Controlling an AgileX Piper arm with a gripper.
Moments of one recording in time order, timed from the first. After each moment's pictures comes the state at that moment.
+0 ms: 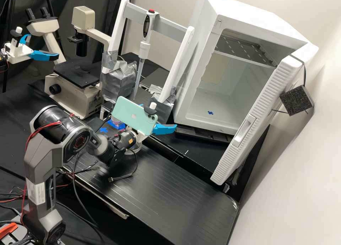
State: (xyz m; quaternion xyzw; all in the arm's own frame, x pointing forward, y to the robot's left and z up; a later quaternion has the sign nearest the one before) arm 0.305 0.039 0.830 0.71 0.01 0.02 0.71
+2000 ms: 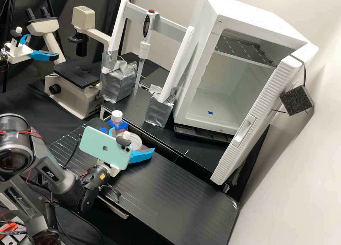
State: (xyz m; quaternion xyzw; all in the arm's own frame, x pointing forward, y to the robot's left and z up) arm 0.163 -0.004 0.827 0.70 0.07 0.00 0.71
